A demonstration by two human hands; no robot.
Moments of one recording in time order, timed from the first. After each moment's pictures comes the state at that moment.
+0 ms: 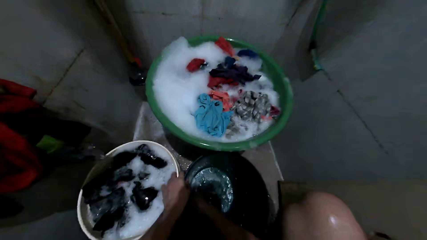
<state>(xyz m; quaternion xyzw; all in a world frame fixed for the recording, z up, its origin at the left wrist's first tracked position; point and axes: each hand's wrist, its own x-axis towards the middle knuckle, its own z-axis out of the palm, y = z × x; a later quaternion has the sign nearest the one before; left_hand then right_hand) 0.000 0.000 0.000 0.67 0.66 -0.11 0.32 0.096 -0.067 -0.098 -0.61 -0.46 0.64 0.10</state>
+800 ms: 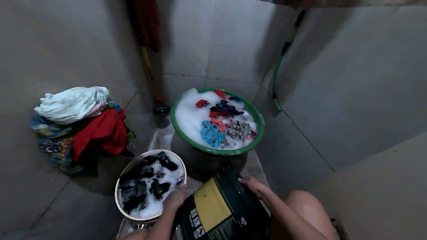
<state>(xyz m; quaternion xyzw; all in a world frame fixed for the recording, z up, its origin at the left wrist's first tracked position) -0.055 -0.039 0.004 0.60 0.67 -0.06 0.44 0.274 -0.096 0.074 -0.77 -0.32 0.52 0.16</state>
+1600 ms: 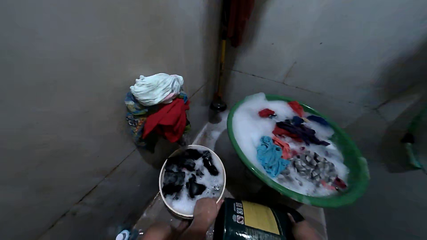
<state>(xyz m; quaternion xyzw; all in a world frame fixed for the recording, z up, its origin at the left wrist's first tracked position) -0.039 -0.035 0.003 0.61 0.69 -0.14 0.36 0.302 -0.027 -0.039 -0.91 -0.35 0.21 -0.07</state>
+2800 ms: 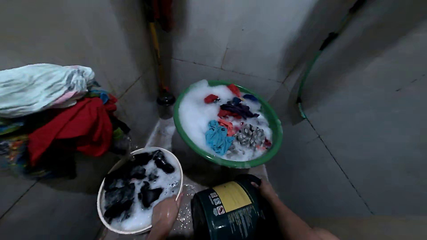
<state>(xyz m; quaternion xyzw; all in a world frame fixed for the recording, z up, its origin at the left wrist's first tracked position) -0.032 -0.037 0.005 0.62 0.70 -0.16 0.32 0.378 -0.030 -0.010 -0.87 -0.36 0.31 -0.09</state>
